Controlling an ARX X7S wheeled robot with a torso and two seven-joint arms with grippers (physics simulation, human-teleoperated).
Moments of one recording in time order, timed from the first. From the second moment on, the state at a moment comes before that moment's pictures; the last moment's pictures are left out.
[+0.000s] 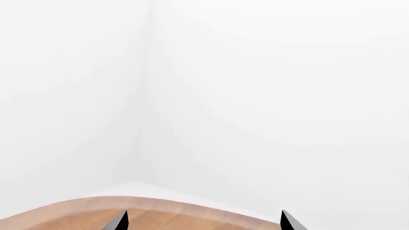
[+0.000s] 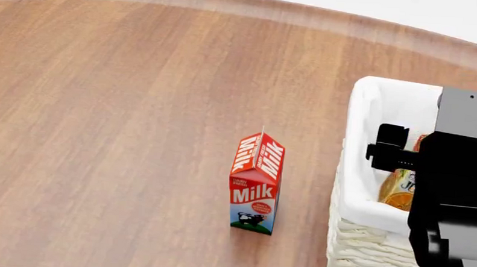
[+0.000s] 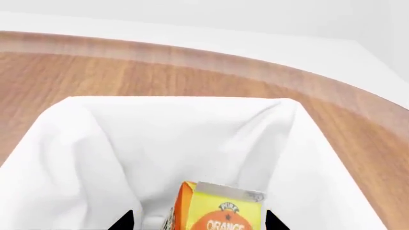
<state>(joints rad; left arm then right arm) 0.13 -0.78 0.09 0.84 -0.57 0.02 -0.80 1.14 0.40 -0.52 0.93 0.64 0.41 0.27</state>
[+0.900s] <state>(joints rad) 0.15 -0.81 0.05 0.91 -0.61 0.02 -0.82 1.07 0.53 -0.46 0.46 0.76 0.65 0.42</state>
